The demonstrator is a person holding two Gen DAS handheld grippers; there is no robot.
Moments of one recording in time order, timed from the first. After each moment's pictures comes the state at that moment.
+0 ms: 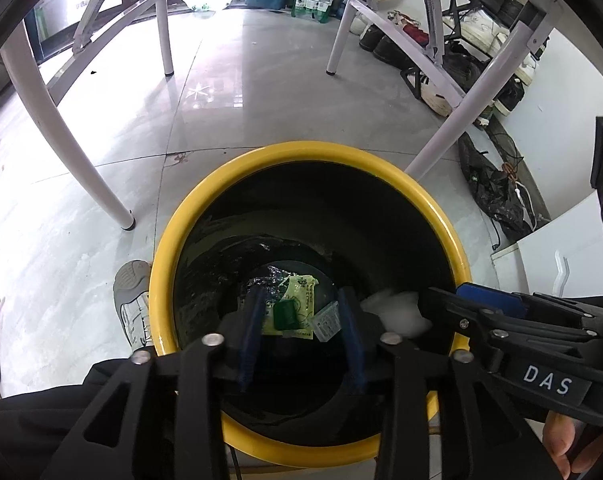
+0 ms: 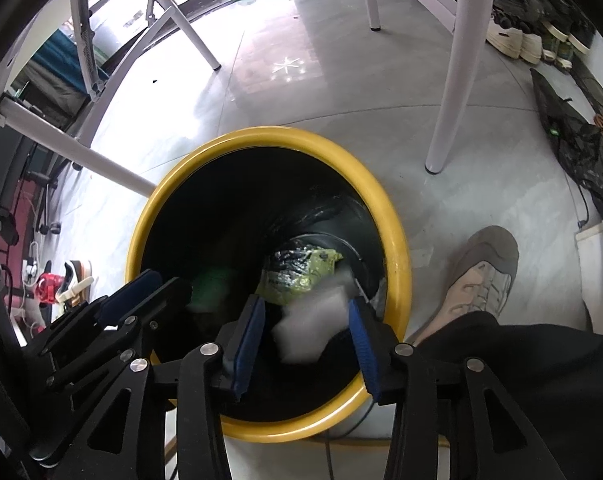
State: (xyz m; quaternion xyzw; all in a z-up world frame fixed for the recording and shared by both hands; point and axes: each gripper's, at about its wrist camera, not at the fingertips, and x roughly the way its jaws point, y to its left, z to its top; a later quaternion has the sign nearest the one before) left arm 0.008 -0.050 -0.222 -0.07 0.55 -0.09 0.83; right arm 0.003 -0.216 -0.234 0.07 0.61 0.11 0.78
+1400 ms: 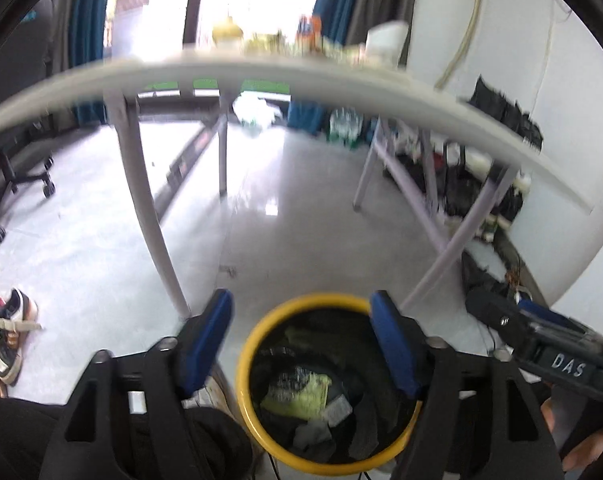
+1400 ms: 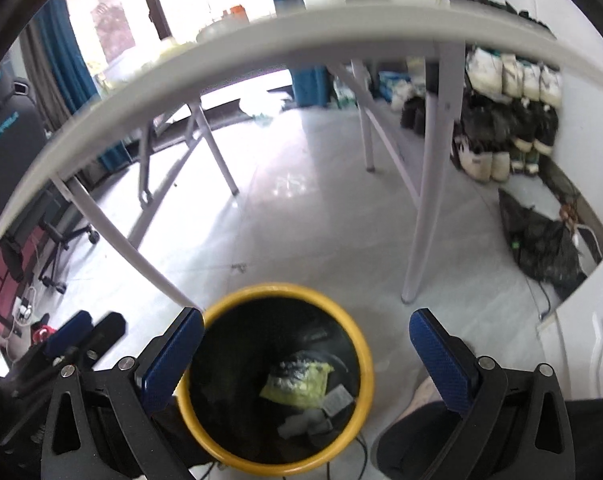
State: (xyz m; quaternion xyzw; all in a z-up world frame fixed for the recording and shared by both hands) left arm -0.048 -0.014 -0.107 -0.09 0.34 0.00 0.94; right arm -0.029 -0.221 -0.109 0.06 0.40 0.10 0.91
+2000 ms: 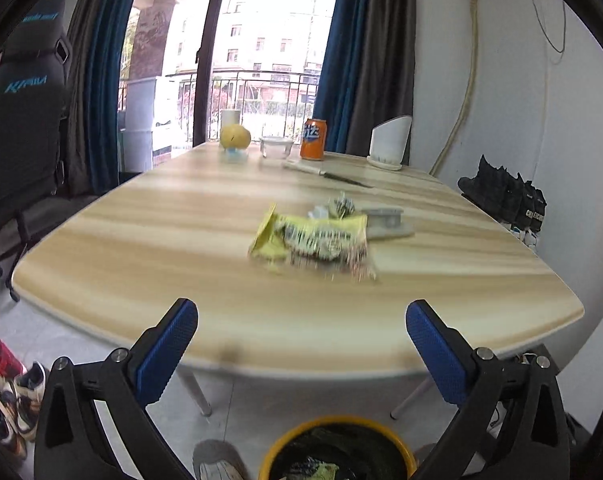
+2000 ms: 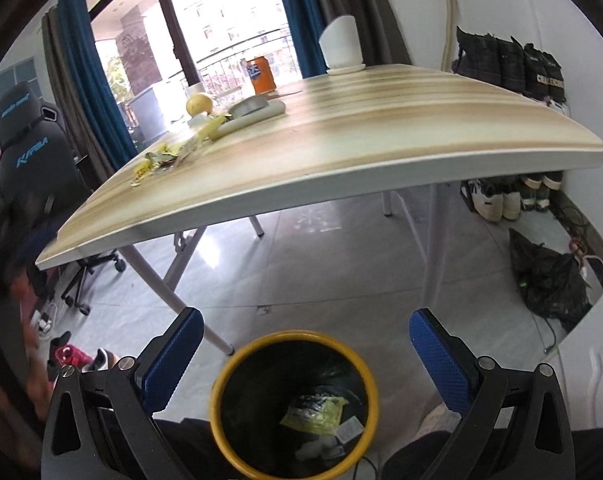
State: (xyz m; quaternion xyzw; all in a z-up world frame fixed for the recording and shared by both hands) left arm 0.008 -0.004 -0.008 -0.07 0.23 0.02 0.97; right arm -0.038 -0.229 -0.062 0.07 0.34 0.14 0.93
